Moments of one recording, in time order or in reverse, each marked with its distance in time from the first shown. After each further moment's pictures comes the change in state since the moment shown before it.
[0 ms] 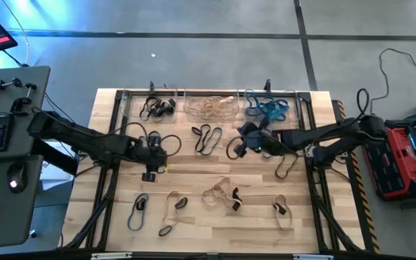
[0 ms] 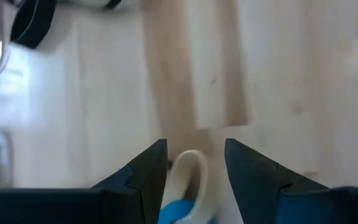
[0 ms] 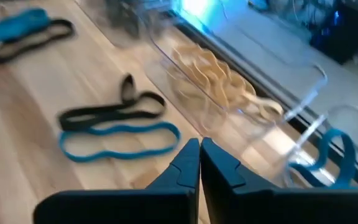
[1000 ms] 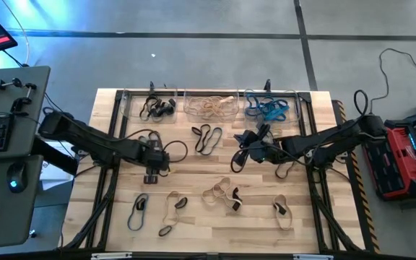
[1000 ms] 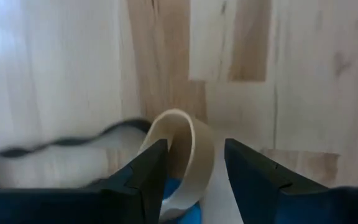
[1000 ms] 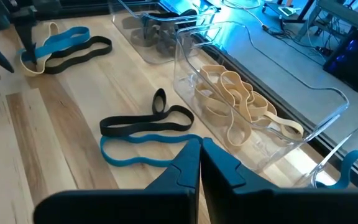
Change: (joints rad) left arm 0.001 0.199 0.000 -0.045 0.042 -0.160; right arm 0.116 0.000 0.000 0.062 0.050 -0.027
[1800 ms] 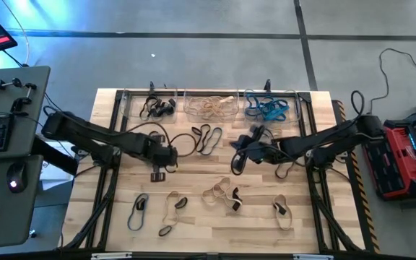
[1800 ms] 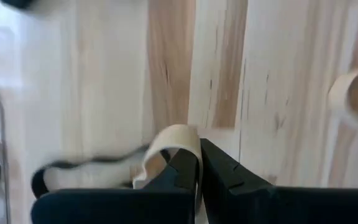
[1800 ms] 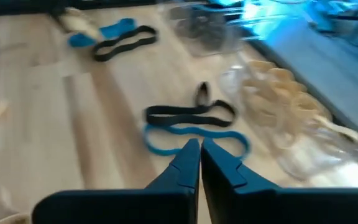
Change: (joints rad) left arm 0.028 0.044 0.311 -0.227 0.014 -0.030; right arm 0.001 0.037 0.000 0.058 -0.173 -0.053
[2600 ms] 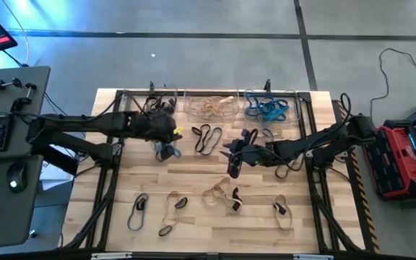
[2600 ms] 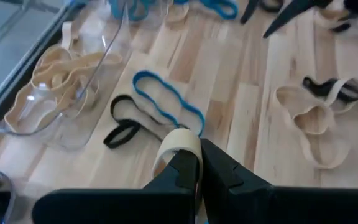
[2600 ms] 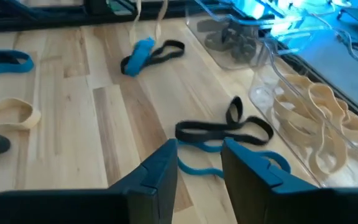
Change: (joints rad) left arm 0.248 -0.249 0.016 0.351 0.061 0.060; right arm 0.006 0.097 0.000 0.181 -0.066 -0.039
